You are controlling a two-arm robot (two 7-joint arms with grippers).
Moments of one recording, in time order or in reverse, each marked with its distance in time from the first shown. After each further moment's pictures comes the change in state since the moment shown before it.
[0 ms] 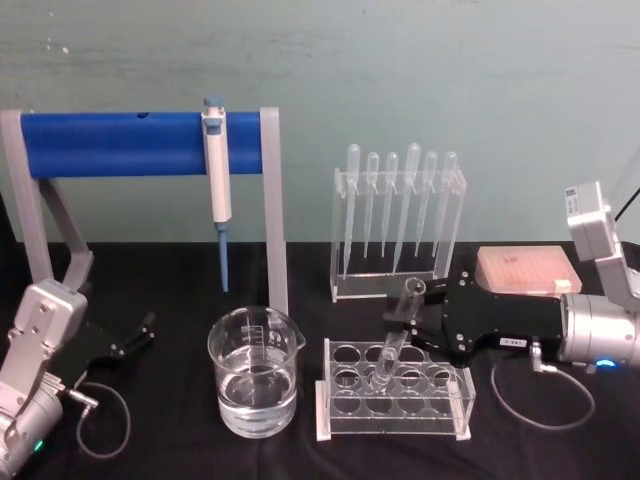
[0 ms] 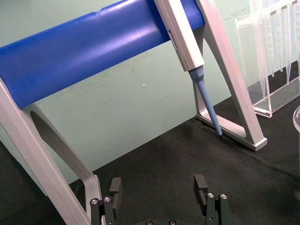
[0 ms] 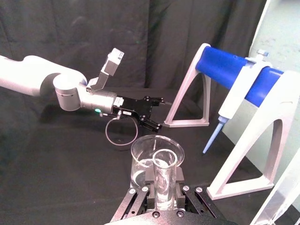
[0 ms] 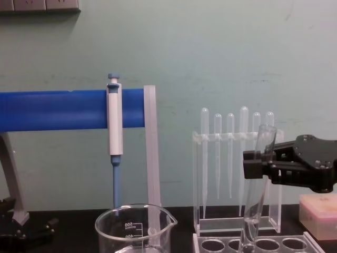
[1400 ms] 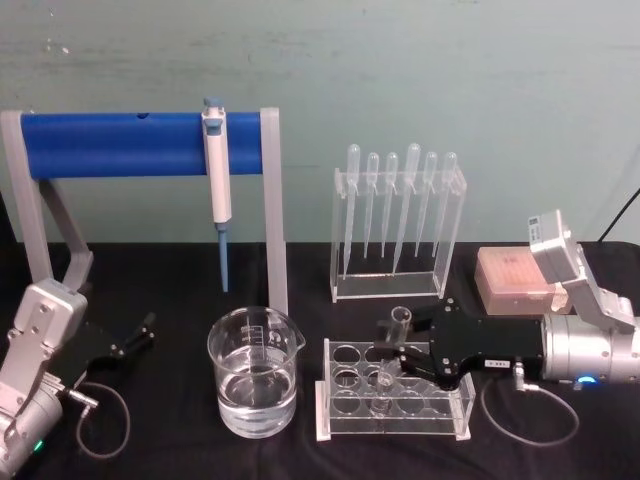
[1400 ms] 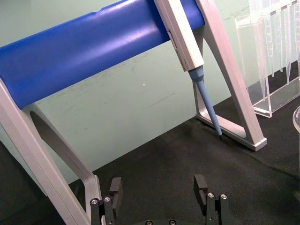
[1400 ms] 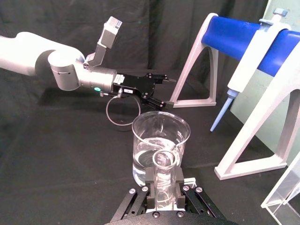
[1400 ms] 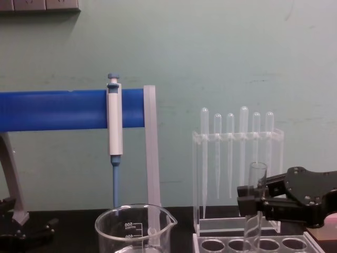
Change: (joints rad) left arm 0.000 0.000 0.000 0.000 0.000 0.000 0.000; right arm 0.024 -0.044 -0.047 0.094 -0.055 -0.001 0.016
